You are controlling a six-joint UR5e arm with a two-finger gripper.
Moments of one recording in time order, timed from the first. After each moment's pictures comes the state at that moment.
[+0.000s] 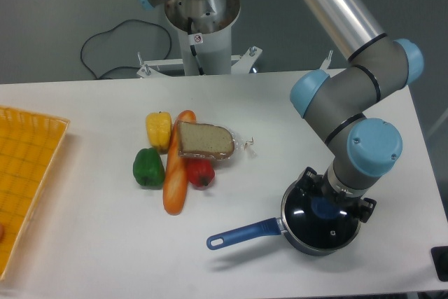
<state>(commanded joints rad) 2.63 -2.25 -1.15 -1.35 1.54 1.09</state>
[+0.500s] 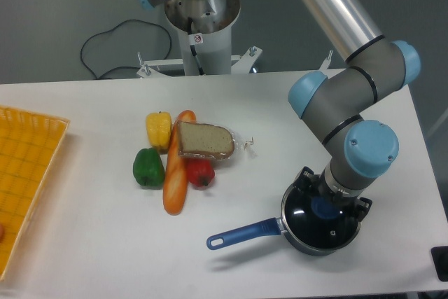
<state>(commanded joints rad) 2.62 -2.25 -1.16 -1.35 1.53 1.09</state>
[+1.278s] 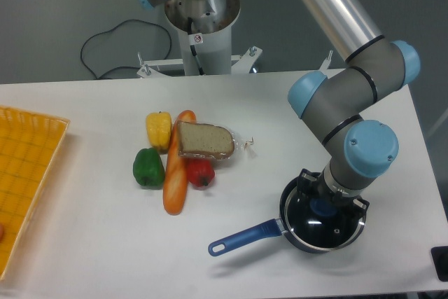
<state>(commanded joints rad) 2.62 -2.25 -1.16 -1.35 1.53 1.09</state>
